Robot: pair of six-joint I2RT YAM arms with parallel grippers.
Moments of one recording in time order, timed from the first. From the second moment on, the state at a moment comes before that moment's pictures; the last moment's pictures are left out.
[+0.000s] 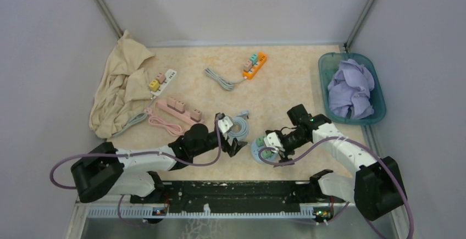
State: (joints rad) left arm -1.01 1.22 0.39 0.68 0.01 -0.03; right arm 0.42 1.13 0.65 -0.92 -0.89 -1.50
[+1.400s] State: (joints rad) left arm -1.04 1.68 0.52 0.83 0.36 0.09; right arm 0.49 1.19 0.65 -0.77 -0.82 -1.49
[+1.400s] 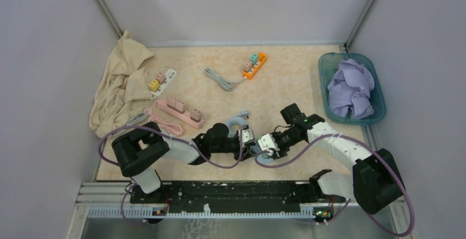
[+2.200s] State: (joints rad) left arm -1.09 1.74 0.53 0.90 0.31 0.09; right arm 0.49 1.18 0.62 -0.74 -0.80 -1.51
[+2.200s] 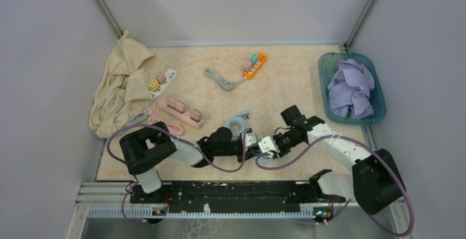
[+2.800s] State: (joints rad) left arm -1.09 1.75 0.51 0.94 0.27 0.05; right arm 0.50 1.18 0.61 -0.72 -0.80 -1.41
